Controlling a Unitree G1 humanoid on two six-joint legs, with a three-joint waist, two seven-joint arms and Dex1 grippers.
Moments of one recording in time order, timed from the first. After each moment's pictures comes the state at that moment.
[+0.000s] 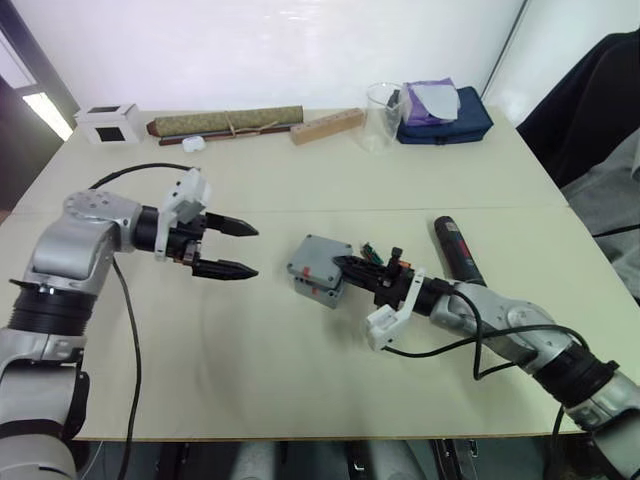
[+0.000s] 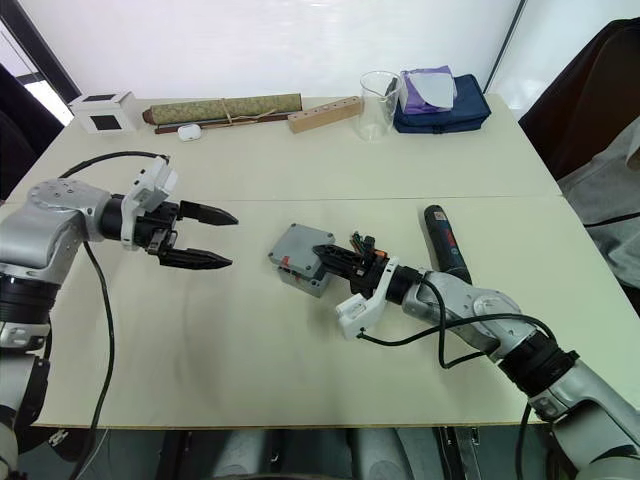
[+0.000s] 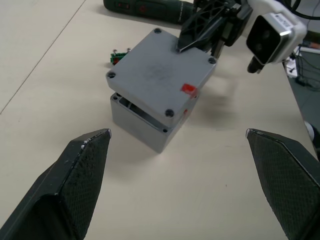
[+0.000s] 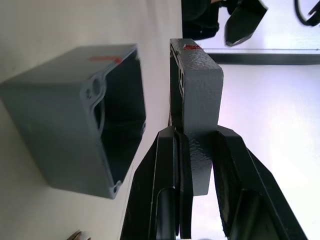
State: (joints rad) left arm -0.74 0.85 -0.10 0.19 -0.44 0.49 -1.52; right arm -0.51 -0.83 0.56 -0.01 -0.82 -0.54 -0.03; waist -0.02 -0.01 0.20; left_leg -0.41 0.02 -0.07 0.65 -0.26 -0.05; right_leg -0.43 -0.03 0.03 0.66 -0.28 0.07
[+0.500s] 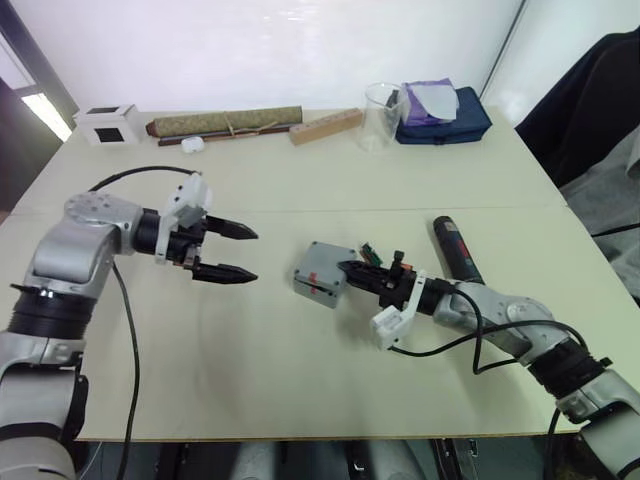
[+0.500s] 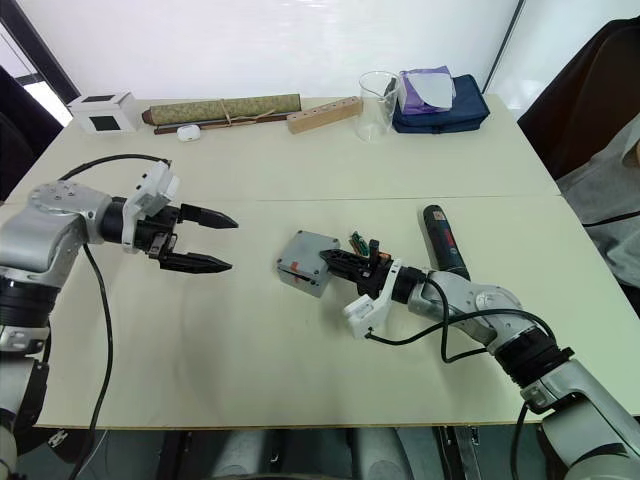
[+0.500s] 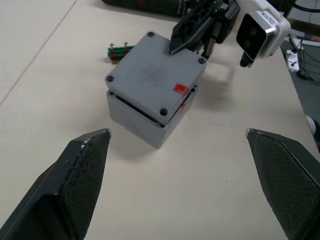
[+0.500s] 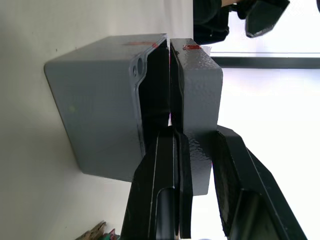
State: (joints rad) left arm -0.71 0.86 -0.10 0.15 -0.42 0.49 -1.51; right arm -0.53 -0.78 0.50 0.14 -0.85 -0.71 -0.03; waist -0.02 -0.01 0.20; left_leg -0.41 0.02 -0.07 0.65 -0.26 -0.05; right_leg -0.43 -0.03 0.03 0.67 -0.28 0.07
